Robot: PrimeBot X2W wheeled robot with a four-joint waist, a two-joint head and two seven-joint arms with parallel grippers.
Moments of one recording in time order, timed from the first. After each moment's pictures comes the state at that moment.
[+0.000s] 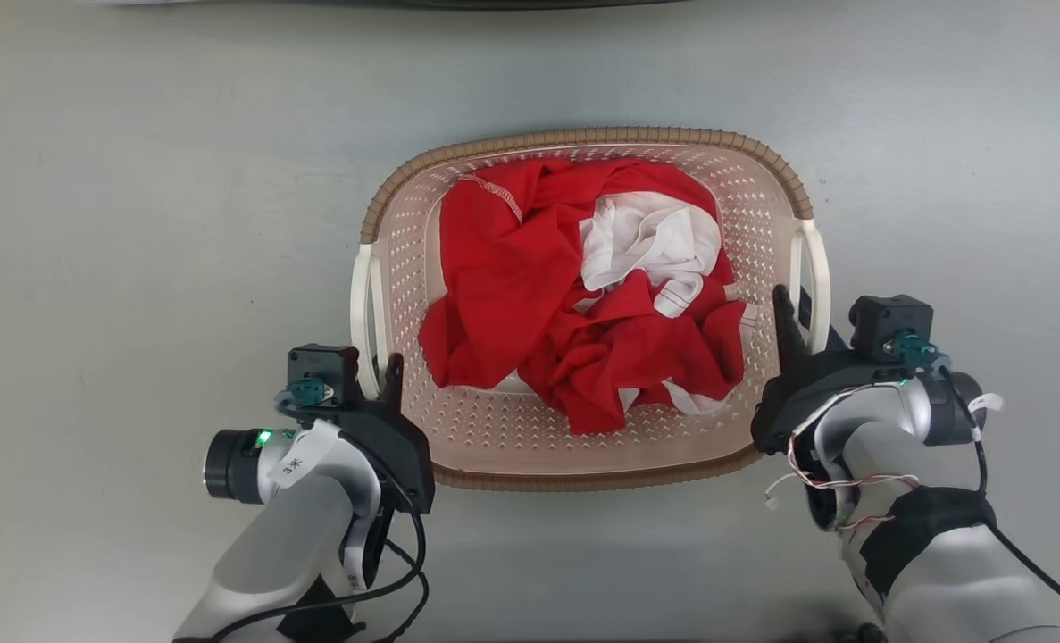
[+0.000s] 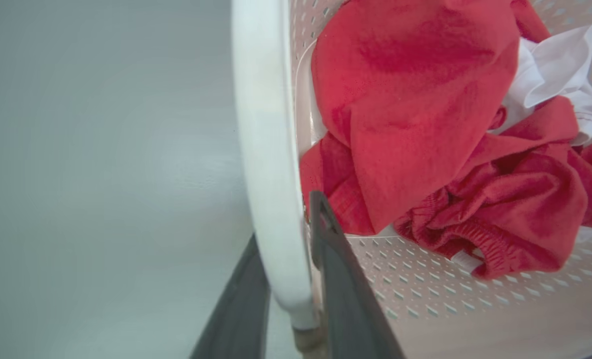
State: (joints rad) left arm -0.70 0.05 -0.63 0.96 -0.68 0.08 -0.15; right arm -0.77 -0.07 0.43 0.99 0.45 -0.05 -0.25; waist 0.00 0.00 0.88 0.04
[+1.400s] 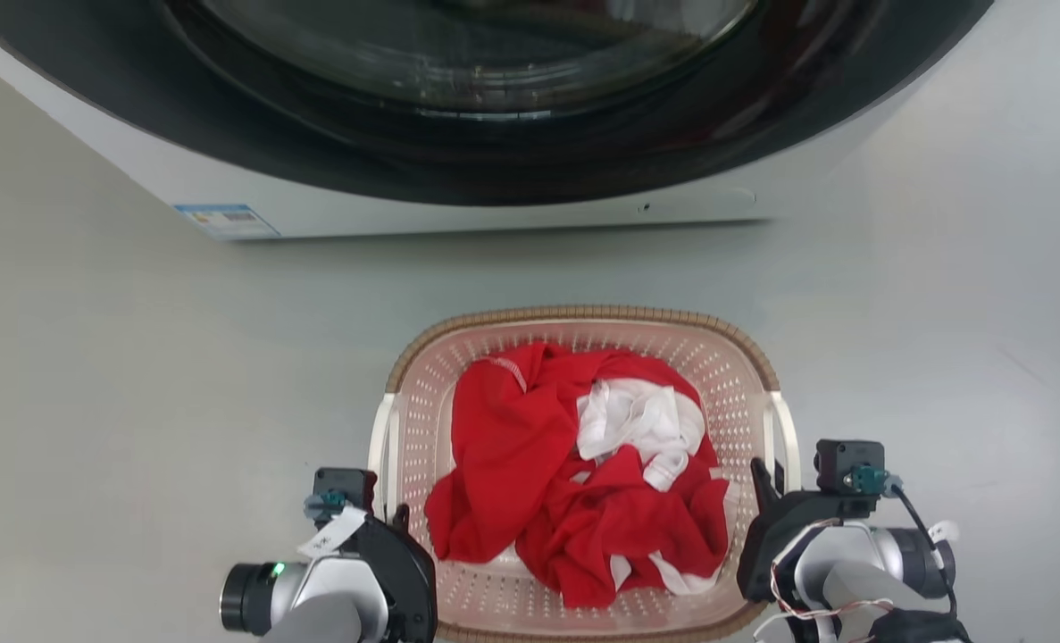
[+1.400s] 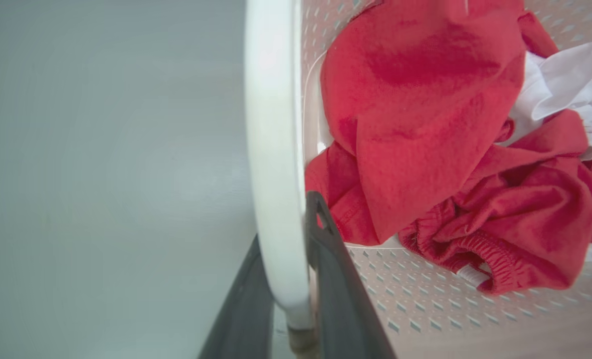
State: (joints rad) left arm -0.58 0.05 -0.82 1.06 -0.86 0.10 -0.10; right arm -0.61 -0.07 0.66 1.07 0.69 -0.08 -0.19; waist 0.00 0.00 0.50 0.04
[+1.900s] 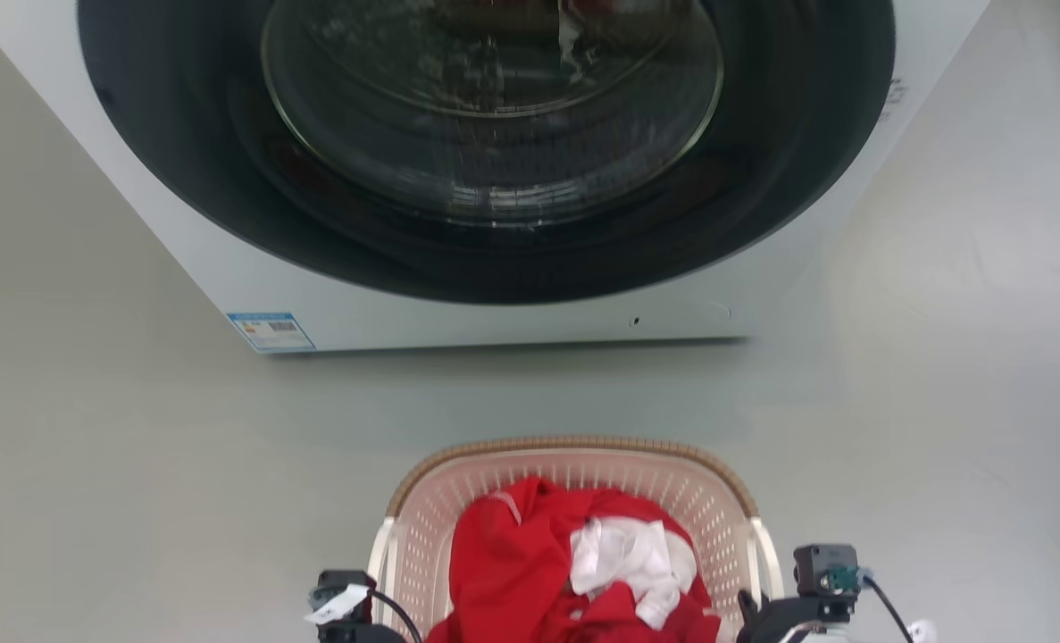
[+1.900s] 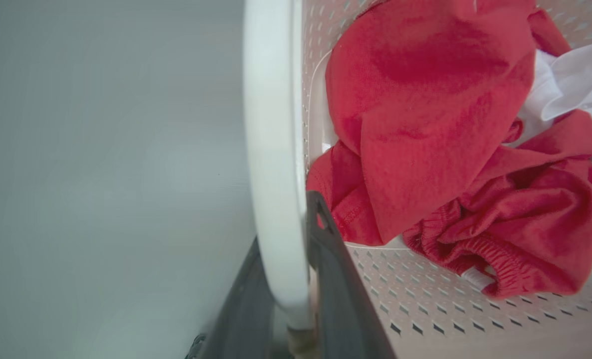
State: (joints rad) left arm -0.45 0.05 -0.88 1.10 -0.92 0.08 -0.01; right arm -0.46 -0.07 0.79 1.04 0.82 -0.11 -0.09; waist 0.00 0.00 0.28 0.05
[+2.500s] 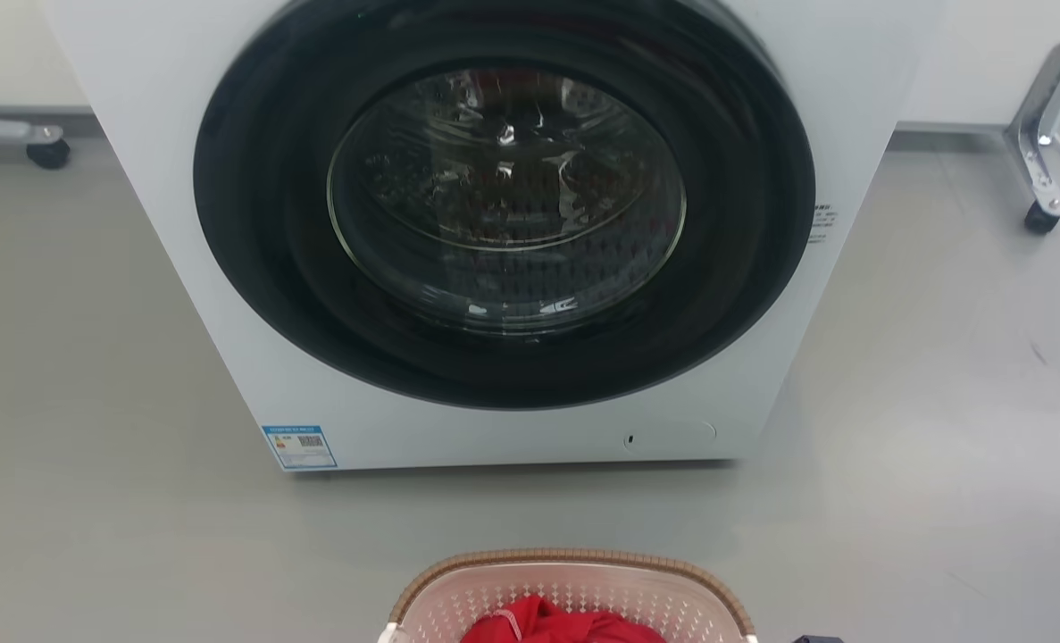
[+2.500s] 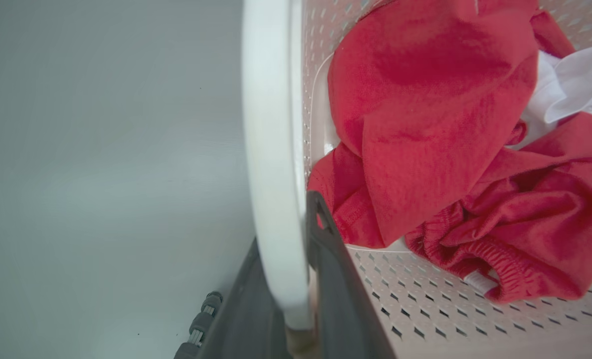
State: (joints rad) left arm -0.33 0.06 -0.94 1.13 -0.95 0.06 0.09; right arm -0.32 -0.07 0.90 1.02 0.96 -0.13 0.03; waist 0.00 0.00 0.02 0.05
